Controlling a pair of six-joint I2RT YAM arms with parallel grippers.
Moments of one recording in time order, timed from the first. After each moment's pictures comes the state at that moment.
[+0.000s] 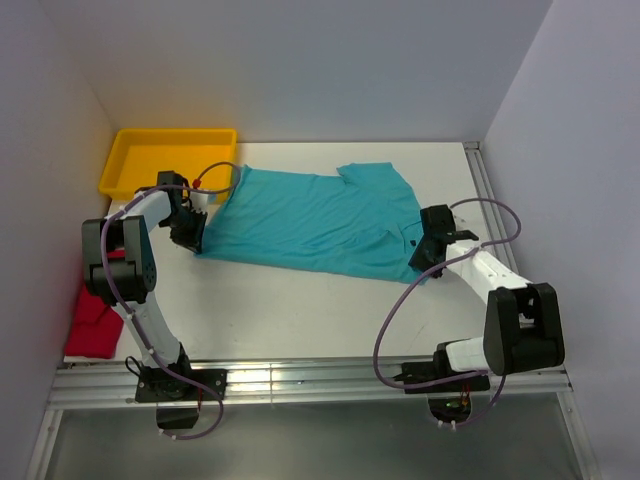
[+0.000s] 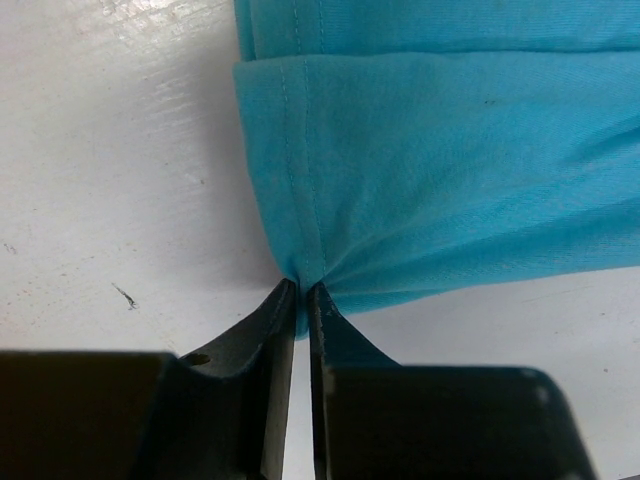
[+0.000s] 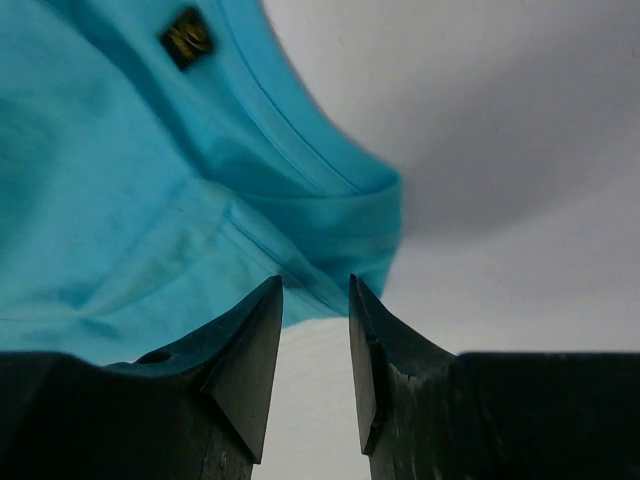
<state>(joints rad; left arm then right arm) 0.07 1.89 1.27 -0.71 0.19 0.36 0.11 1.35 0.76 -0.54 0.18 0.63</state>
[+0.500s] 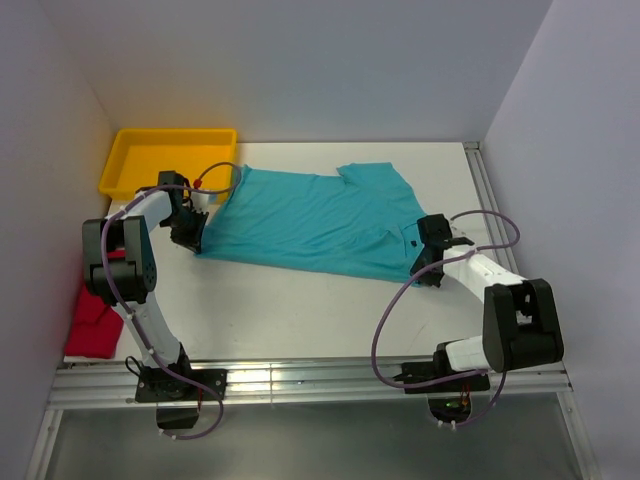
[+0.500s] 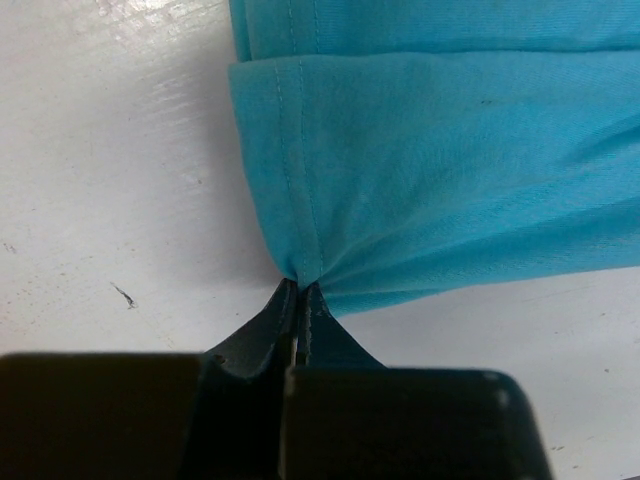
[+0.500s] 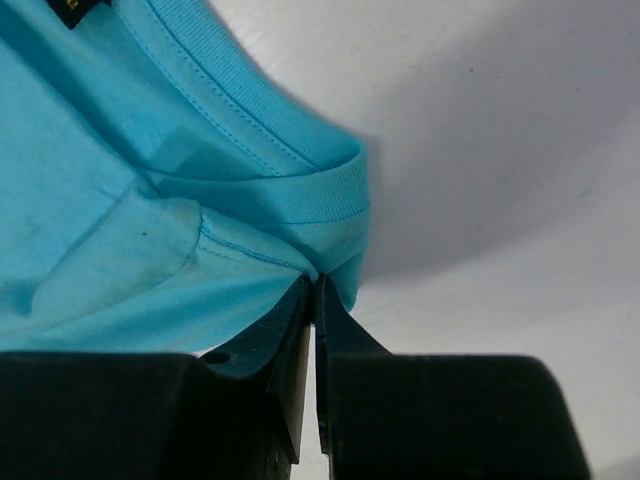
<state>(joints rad) 0.07 1.89 1.27 -0.71 0.18 0.36 0.12 1.36 0.67 -0.53 0.20 0.71</state>
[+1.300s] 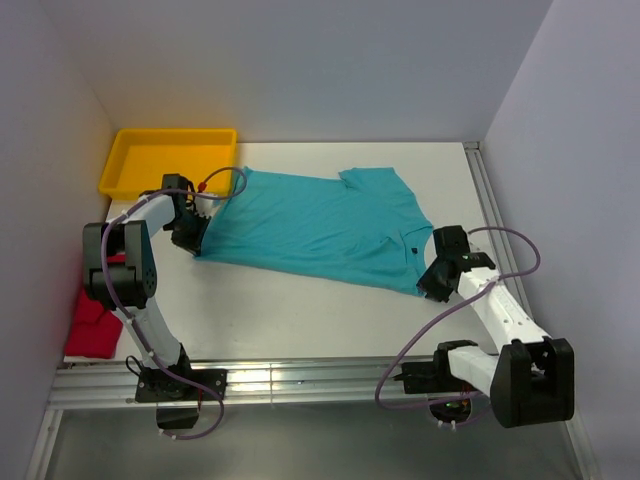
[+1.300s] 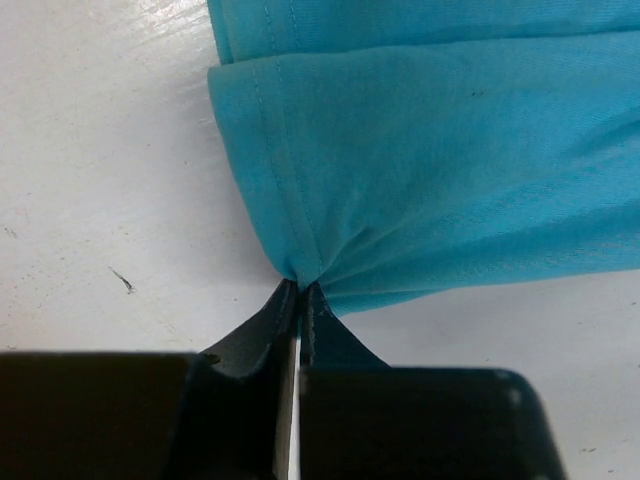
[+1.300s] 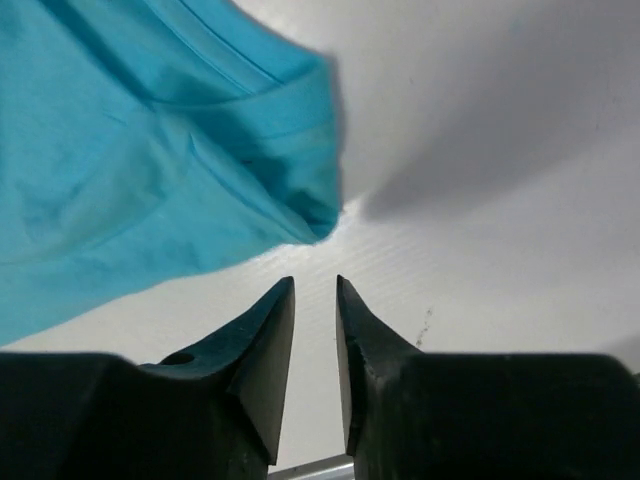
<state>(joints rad) 0.04 1.85 1.21 -0.69 0.13 0.40 0.06 1.07 0.62 -0.75 0.10 0.78</state>
